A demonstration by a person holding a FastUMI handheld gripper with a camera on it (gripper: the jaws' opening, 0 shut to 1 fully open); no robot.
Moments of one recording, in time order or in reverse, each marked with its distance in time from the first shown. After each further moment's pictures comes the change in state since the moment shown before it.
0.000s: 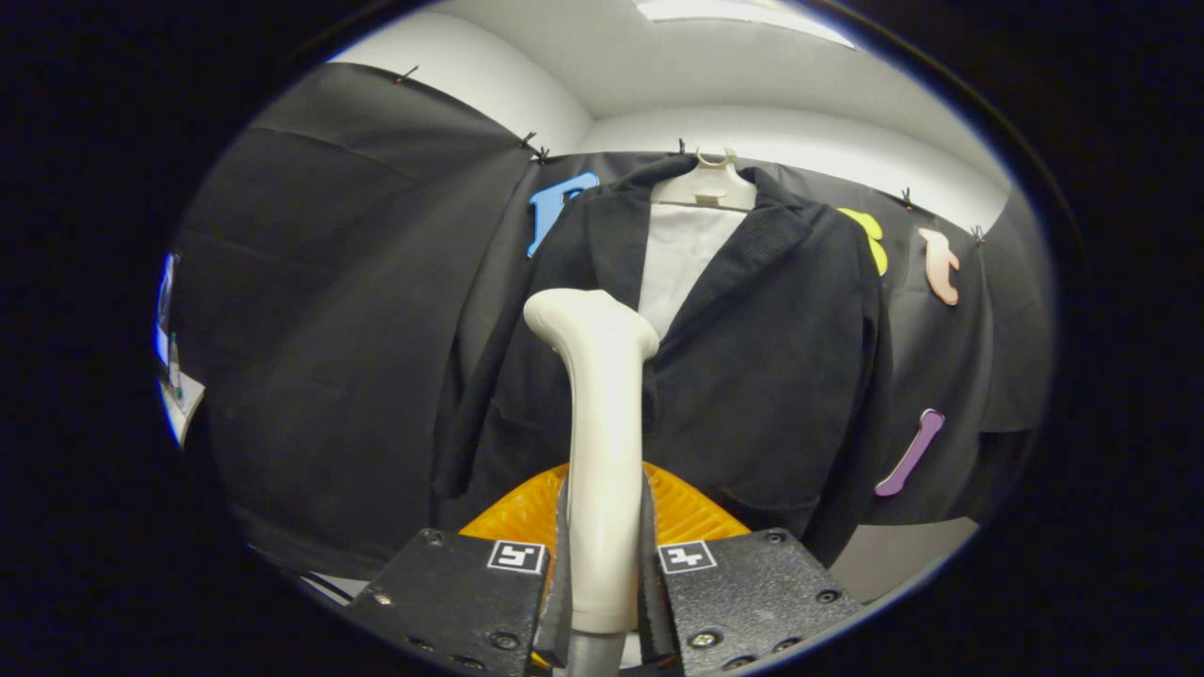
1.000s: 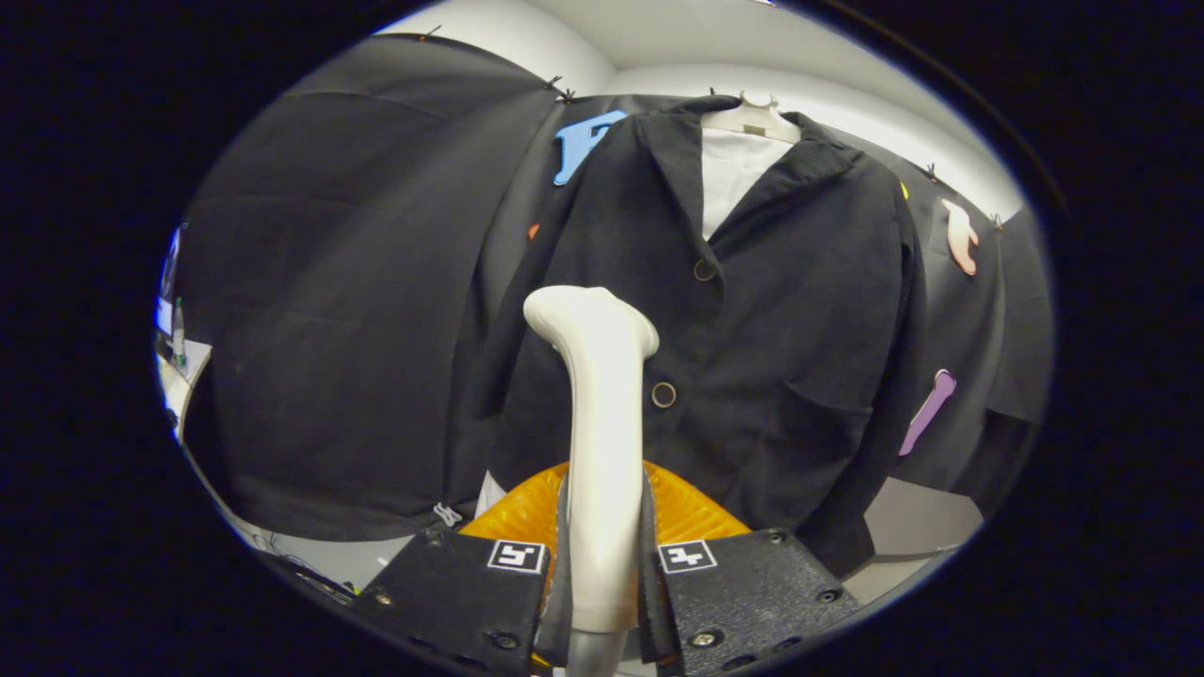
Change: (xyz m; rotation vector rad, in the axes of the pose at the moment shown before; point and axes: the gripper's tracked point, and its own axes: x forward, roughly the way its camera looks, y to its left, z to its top) arm -0.017 0.043 -0.081 -0.042 0.221 0.021
